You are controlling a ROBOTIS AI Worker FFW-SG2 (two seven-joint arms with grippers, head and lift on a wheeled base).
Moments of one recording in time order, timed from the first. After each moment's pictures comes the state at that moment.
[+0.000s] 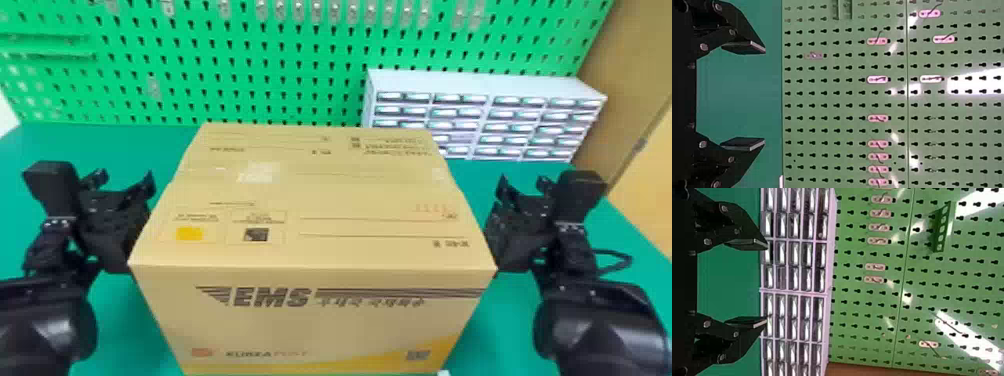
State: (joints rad) left arm -0.24 0.12 0.23 -1.30 0.04 -0.02 -0.27; right arm -0.22 -0.06 -0.26 -1.37 0.06 -0.01 0.08
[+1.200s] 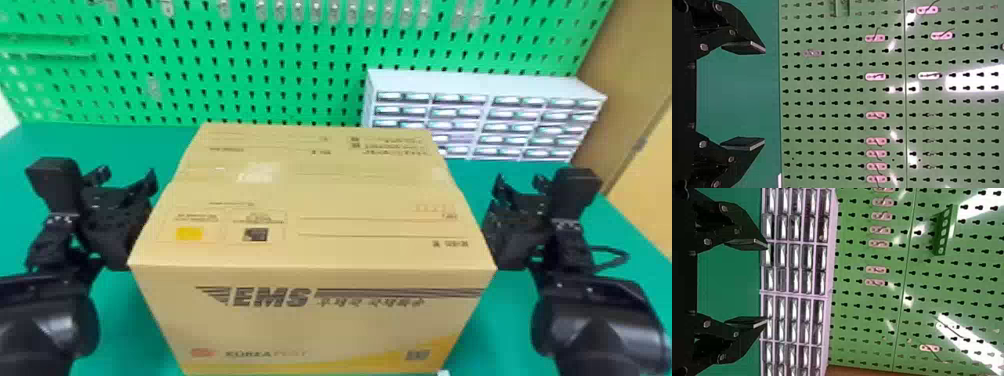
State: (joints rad) left arm -0.24 0.12 0.22 -1.30 0.04 -0.02 -0.27; right arm -0.23 -0.06 -0.25 -1.37 0.06 0.00 0.08
